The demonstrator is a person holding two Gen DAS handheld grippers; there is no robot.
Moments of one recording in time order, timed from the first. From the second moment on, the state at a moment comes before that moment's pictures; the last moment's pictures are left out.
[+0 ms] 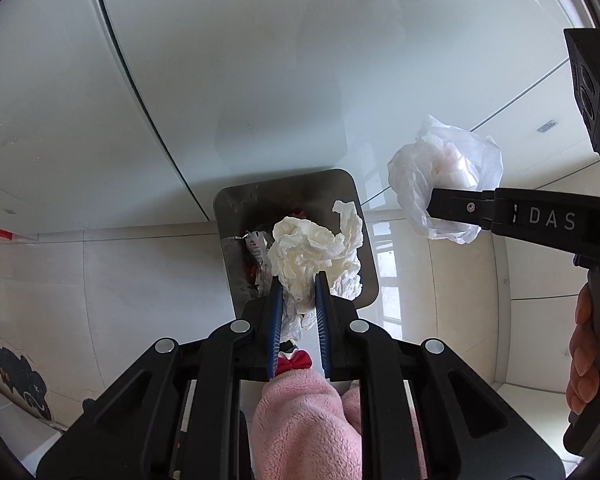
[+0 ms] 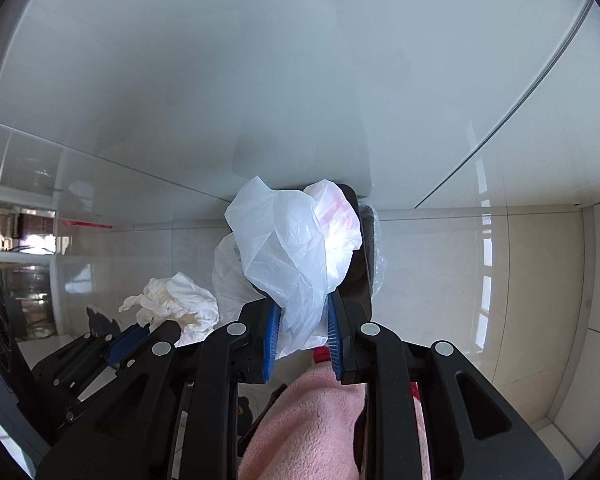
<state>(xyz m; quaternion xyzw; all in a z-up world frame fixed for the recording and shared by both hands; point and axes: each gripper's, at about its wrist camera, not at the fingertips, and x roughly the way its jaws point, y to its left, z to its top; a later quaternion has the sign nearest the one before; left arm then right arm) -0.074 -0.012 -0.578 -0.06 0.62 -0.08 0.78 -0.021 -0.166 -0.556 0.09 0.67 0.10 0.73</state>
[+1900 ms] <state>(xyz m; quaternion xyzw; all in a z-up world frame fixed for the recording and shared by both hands) -0.001 0.026 -0.262 -0.04 0.44 -0.08 0.90 0.013 -0.214 -0.244 0.09 0.48 0.05 0.87</state>
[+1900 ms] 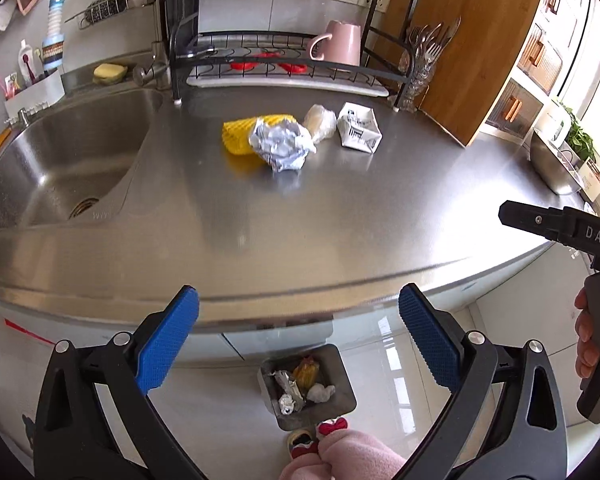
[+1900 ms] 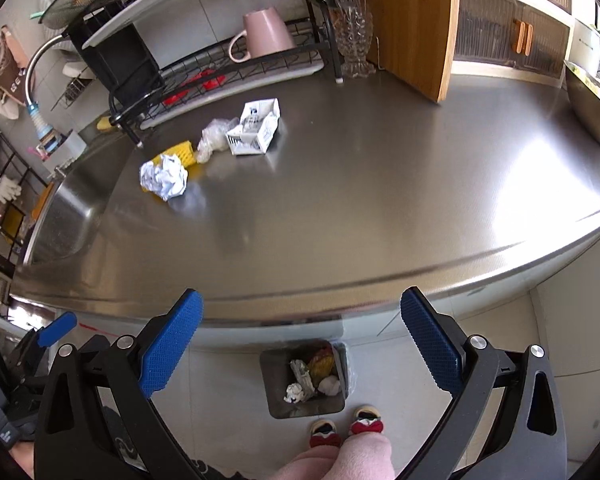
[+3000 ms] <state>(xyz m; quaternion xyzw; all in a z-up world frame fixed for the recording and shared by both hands) 0.165 0.019 -0.280 -0.03 0.43 -0.08 0.90 0.225 -0.145 -0.298 0.05 0.52 0.09 0.85</state>
